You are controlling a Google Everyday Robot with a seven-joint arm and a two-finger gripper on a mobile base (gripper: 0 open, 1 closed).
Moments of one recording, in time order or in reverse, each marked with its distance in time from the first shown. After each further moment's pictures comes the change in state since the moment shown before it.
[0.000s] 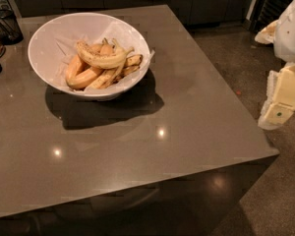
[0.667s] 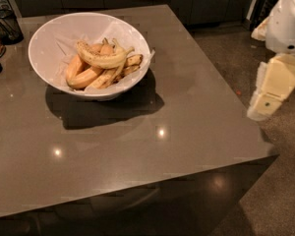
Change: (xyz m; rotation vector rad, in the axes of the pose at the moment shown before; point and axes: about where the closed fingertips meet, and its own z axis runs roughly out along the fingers) arm -0.013 -0.009 0.002 -0.016 0.004 0.056
